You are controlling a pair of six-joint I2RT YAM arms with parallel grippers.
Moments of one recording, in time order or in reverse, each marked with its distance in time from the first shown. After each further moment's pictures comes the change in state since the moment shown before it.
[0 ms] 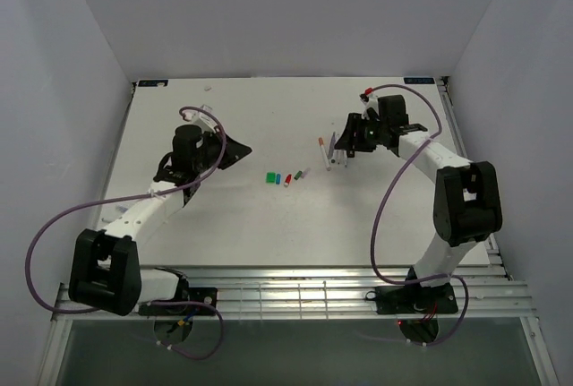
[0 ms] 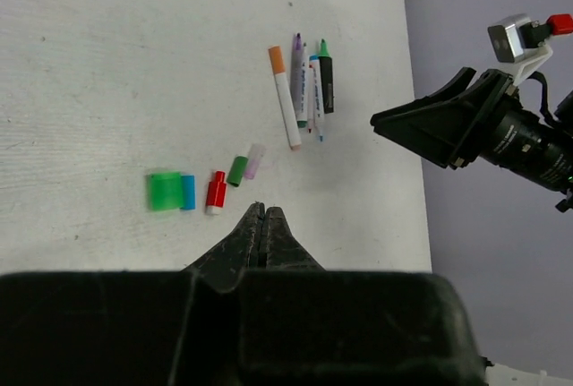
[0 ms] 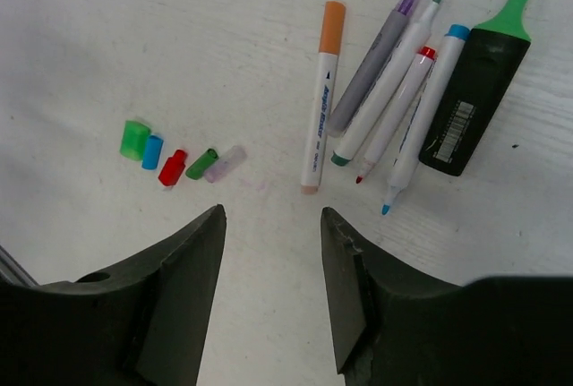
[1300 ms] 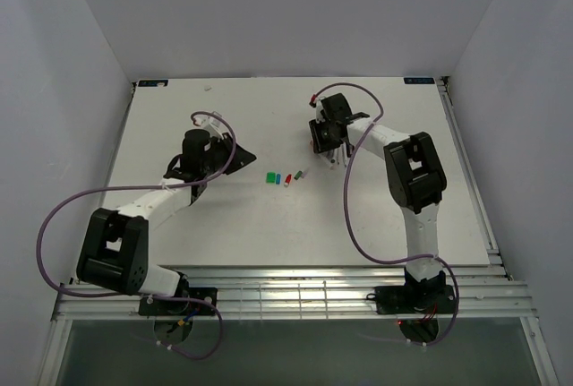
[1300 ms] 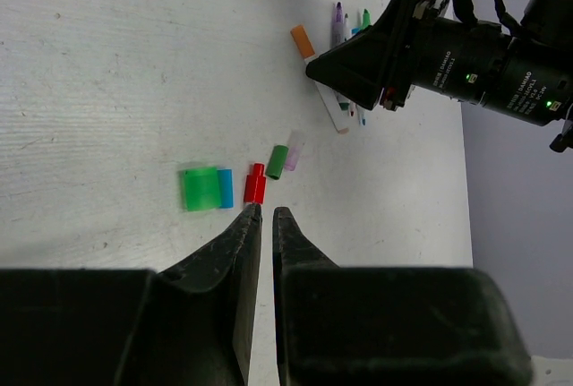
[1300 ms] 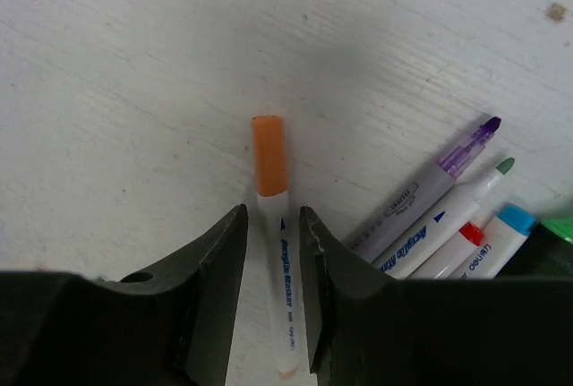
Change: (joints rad) left arm -0.015 0.168 -0.037 0.111 0.010 0.067; right arm 0.223 0.484 0.443 -0.151 0.336 -0.236
